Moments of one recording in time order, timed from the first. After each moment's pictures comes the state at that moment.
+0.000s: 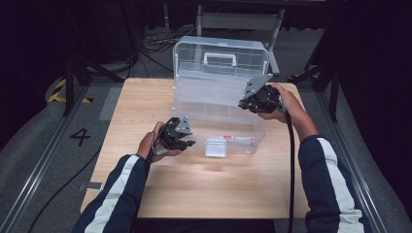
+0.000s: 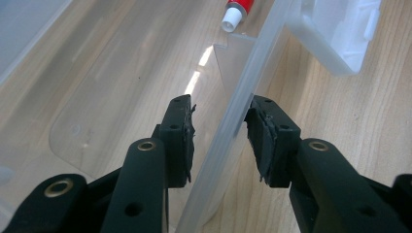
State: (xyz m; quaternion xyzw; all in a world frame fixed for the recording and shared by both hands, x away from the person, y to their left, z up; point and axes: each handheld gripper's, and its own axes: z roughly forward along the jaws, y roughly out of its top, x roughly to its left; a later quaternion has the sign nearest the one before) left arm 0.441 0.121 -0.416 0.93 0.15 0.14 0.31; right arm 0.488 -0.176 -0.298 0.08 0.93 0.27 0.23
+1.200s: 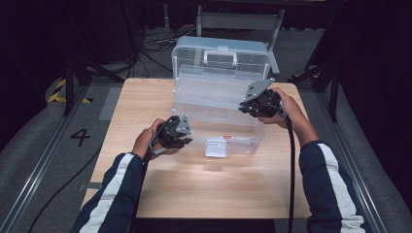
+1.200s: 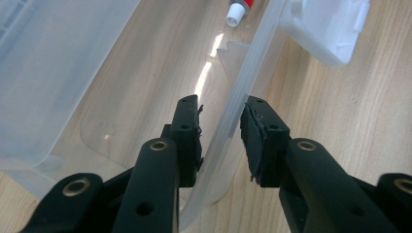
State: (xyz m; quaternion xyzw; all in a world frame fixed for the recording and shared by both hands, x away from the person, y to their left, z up) left arm 0.432 0.122 -0.394 0.94 0.13 0.17 0.27; right arm 0.478 -0.178 -0.305 0.10 0.93 0.28 0.23
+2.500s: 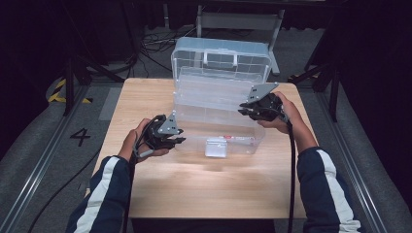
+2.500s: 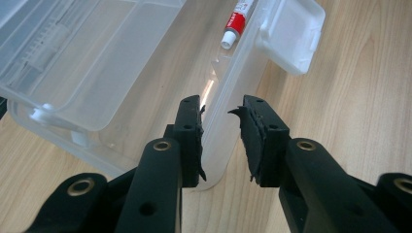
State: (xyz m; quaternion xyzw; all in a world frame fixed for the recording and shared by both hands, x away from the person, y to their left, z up) left arm 0.410 0.153 -0.367 0.92 0.13 0.18 0.32; right arm 0.471 -0.183 -0.313 0.12 0.91 0.31 0.23
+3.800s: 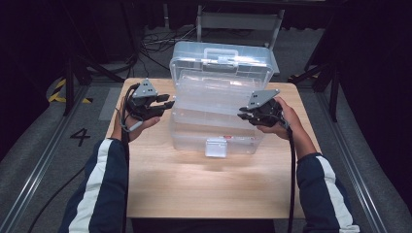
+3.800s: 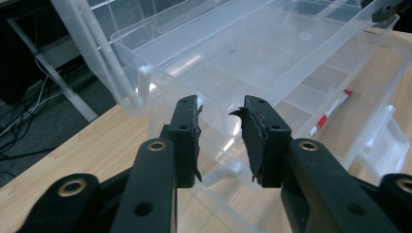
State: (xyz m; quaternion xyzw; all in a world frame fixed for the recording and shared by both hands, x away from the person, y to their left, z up) left arm 0.459 0.189 -0.321 0.83 0.27 0.22 0.44; right arm 0.460 -0.184 -0.323 0.12 0.91 0.32 0.24
